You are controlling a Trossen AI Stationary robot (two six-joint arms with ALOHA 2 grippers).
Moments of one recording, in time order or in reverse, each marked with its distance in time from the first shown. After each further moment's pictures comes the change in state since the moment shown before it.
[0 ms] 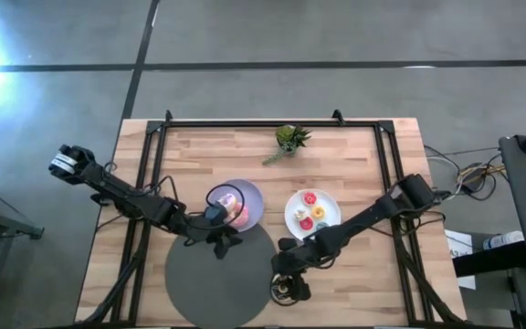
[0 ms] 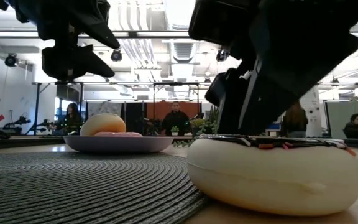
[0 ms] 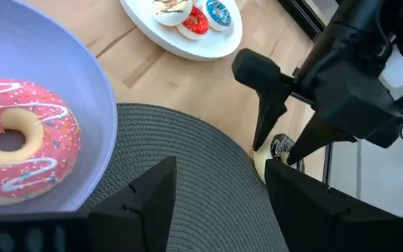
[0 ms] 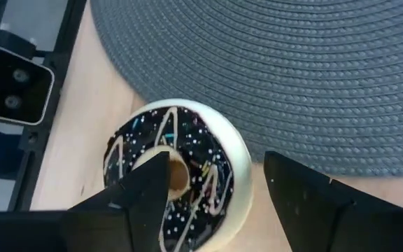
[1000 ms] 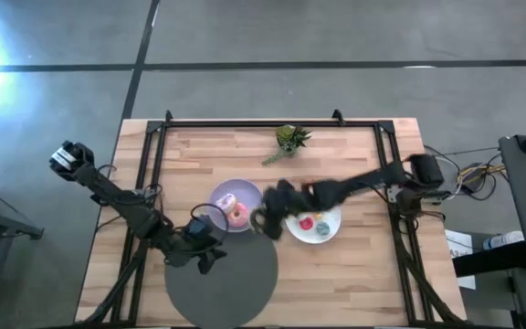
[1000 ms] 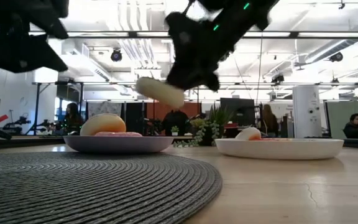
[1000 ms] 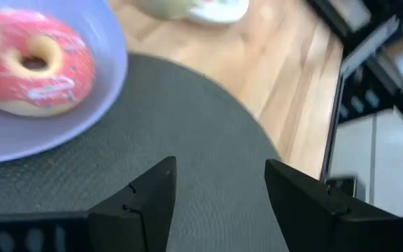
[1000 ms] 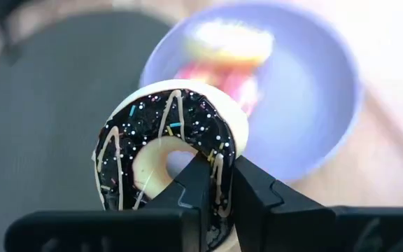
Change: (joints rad) left arm -0.230 -0.052 -0.001 -0.174 -0.183 -0.198; right arm -0.347 -0.152 0.011 -0.012 0.225 0.060
